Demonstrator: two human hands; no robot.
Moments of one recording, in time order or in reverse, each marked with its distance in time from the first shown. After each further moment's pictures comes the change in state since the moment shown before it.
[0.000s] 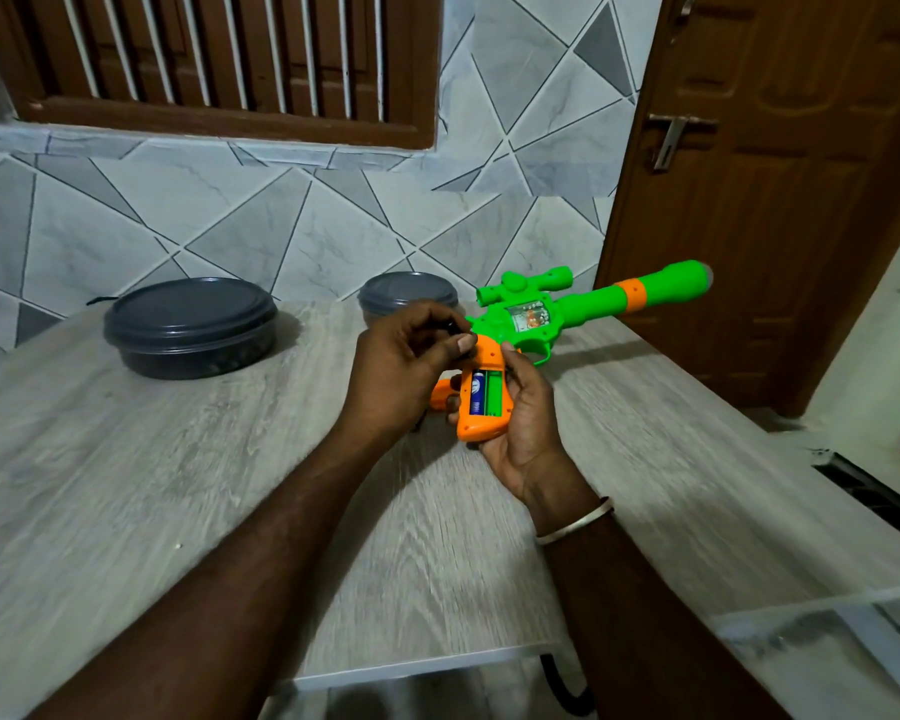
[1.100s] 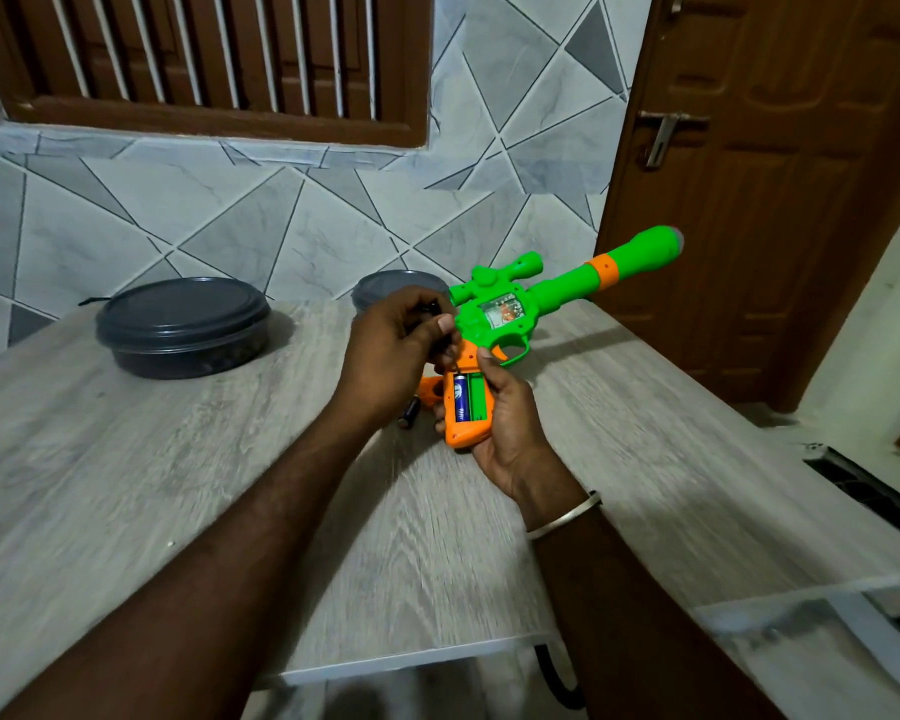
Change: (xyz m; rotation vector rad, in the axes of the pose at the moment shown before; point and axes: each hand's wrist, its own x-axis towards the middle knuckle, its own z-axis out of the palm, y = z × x) left_hand 0.011 0.012 0.001 0.124 -0.021 -0.024; right_hand 0.000 0.004 0.000 -0.111 -0.003 0.086
